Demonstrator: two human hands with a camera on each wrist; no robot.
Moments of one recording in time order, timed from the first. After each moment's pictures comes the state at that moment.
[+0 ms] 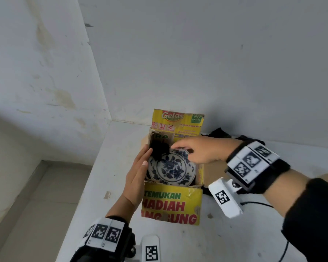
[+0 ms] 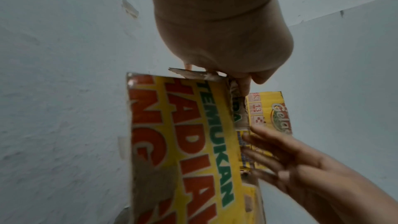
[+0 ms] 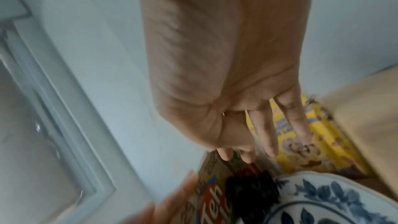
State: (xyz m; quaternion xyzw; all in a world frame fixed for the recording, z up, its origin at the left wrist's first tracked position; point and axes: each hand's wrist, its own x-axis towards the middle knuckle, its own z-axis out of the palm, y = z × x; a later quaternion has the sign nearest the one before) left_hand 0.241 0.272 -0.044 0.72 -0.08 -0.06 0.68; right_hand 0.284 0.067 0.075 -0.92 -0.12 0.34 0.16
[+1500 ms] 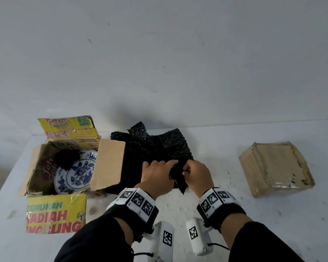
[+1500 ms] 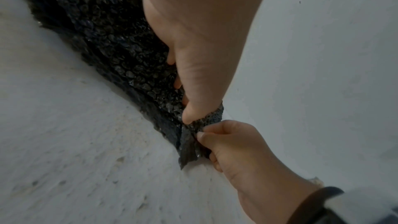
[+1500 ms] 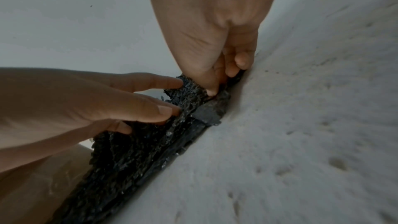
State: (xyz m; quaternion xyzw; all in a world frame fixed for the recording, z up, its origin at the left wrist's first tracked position) left_hand 0.189 -0.047 -0.030 0.94 -0.28 -0.17 0.05; right_hand 0.147 -0.186 -0.070 -0.93 0.20 0.03 0.30
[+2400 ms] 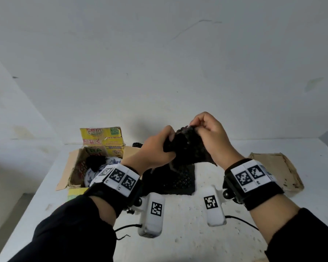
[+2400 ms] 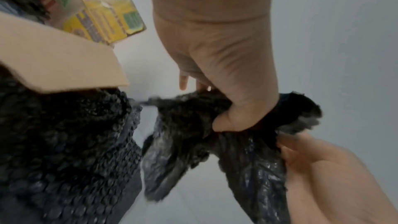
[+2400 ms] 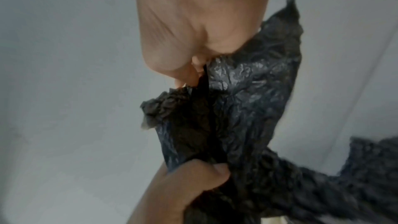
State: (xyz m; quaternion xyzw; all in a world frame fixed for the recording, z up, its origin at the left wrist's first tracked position) left_hand 0.202 0.006 0.105 0.84 -0.37 -0.07 0.40; right_hand 0.141 -0.161 0.131 -0.76 0.06 -0.18 0.62
